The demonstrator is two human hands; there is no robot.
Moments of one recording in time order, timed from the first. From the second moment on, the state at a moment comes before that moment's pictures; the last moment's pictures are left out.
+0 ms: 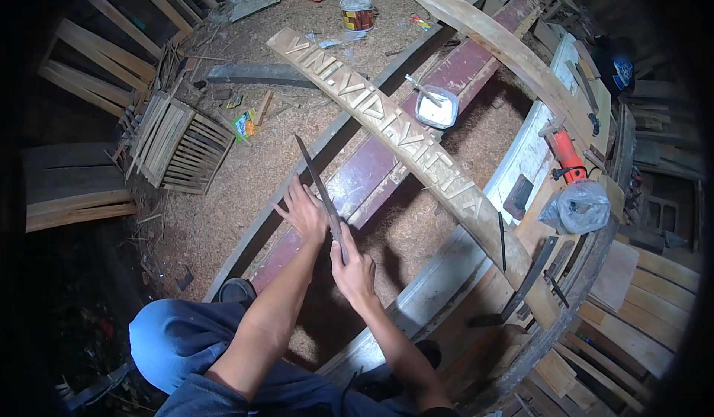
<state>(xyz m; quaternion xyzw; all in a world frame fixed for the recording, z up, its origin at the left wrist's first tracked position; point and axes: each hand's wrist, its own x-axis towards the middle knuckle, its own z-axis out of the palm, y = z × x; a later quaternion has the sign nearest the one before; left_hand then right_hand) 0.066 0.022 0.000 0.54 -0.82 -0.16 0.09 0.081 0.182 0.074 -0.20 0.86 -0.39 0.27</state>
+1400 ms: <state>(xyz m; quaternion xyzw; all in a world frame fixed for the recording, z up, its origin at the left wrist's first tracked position) 0.136 0.034 0.032 0.37 -0.83 -0.35 0.21 0.099 0.150 0.055 -0.15 0.82 -0.54 0.09</state>
